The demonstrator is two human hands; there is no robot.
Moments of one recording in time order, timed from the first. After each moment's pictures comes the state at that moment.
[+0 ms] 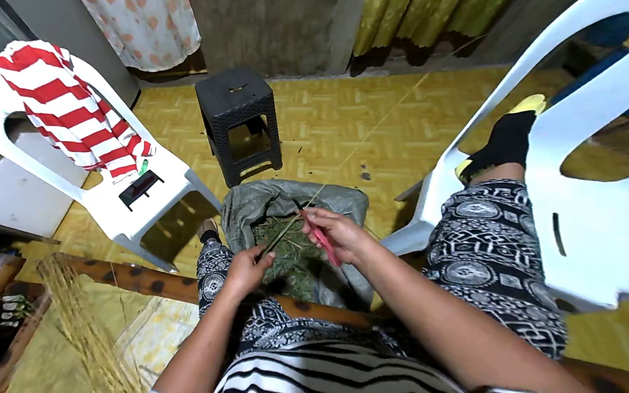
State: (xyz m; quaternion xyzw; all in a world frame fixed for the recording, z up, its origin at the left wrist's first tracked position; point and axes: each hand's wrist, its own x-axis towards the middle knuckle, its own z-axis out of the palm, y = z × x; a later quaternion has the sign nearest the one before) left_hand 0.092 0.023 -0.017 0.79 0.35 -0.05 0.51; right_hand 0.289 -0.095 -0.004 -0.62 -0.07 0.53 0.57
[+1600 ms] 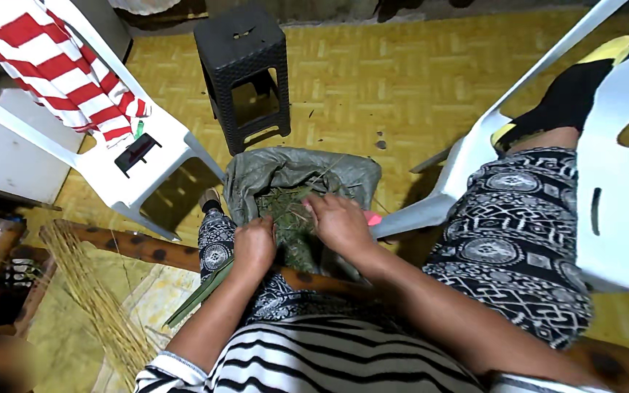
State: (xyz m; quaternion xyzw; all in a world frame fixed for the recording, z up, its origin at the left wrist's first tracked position) left_hand 0.102 -0.004 -0.039 0.91 0.35 0.00 0.22; right_hand 0.257 -0.106 -0.035 -0.86 -0.48 0.14 0.12
